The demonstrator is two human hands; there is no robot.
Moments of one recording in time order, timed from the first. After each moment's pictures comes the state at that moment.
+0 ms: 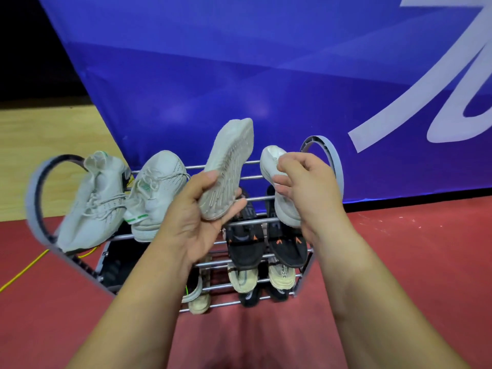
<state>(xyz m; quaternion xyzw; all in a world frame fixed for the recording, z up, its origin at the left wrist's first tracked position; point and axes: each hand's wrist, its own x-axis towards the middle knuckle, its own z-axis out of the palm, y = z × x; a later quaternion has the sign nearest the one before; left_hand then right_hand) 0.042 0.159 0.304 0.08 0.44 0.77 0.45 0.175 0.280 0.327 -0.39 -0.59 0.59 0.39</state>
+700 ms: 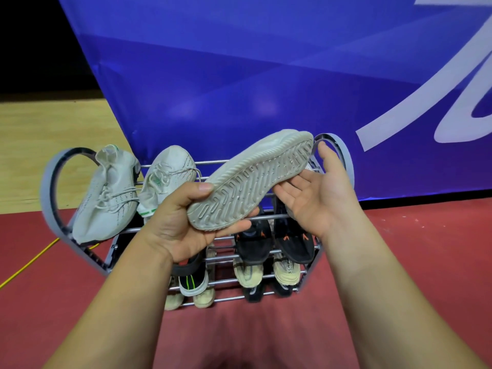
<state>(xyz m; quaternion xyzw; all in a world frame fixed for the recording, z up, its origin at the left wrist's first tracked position) 0.014 0.120 0.302 0.22 0.37 0.67 0.60 0.173 0.290 0.321 -0.32 -0.27 0.85 0.30</state>
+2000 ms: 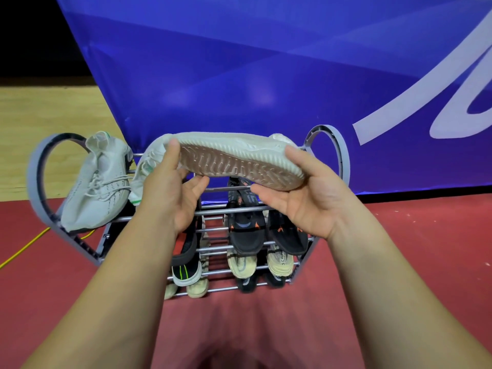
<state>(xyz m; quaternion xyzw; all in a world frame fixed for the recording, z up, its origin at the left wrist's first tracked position) 0.000 0.149 0.301 0.03 0.48 0.80 0.34 0.186 0.283 0.317 -0.27 -0.37 0.86 0.21</state>
